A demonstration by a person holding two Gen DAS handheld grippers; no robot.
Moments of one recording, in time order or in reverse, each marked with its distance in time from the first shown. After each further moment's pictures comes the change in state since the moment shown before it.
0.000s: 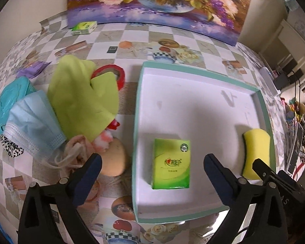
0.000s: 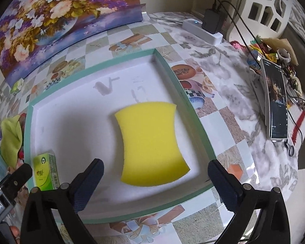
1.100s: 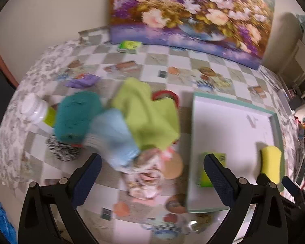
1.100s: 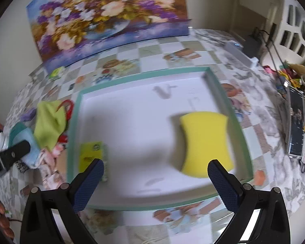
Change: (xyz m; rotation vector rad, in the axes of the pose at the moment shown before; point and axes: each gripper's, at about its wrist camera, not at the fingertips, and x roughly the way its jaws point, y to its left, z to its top) left arm -0.067 0.064 0.011 -0.060 -0.096 0.161; right arm -0.036 0.059 -0.017 -0.153 -0.071 0.176
